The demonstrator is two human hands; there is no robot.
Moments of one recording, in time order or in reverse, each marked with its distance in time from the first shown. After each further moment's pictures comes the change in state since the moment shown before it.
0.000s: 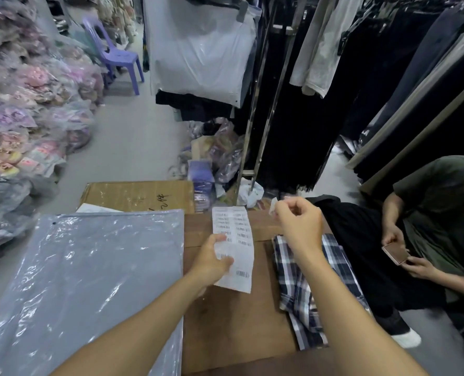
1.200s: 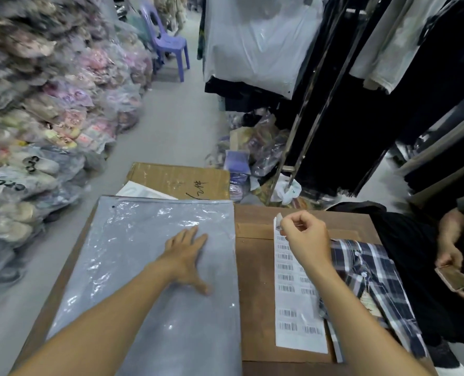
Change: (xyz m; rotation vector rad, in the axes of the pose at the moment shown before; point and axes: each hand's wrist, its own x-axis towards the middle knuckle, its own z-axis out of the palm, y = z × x) left_hand -0.007 -0.070 -0.131 1.133 -0.074 0.021; right_hand -0.023 0.031 0.061 -0.094 -0.252 -0.020
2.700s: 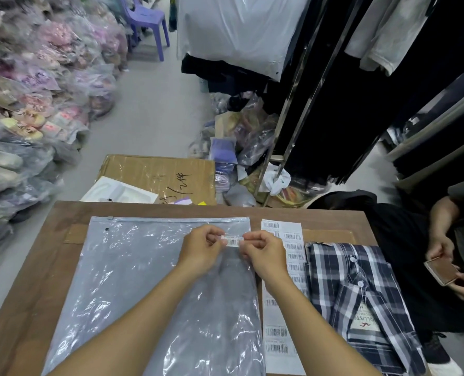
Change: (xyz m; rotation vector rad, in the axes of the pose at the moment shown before) left_hand 0.065 0.081 -0.007 -0.970 0.389 -0.141; right_hand 0.041 0.085 0.068 0.107 -0.151 0.312
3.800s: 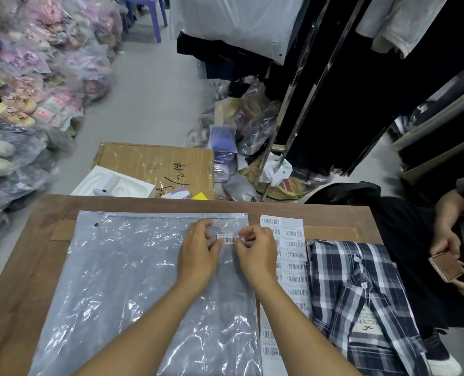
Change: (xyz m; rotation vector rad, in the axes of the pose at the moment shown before) left_hand 0.000 -0.020 0.026 0.163 0.194 0.125; right_hand 0.013 0.012 0.020 -0.373 0.135 -0.211
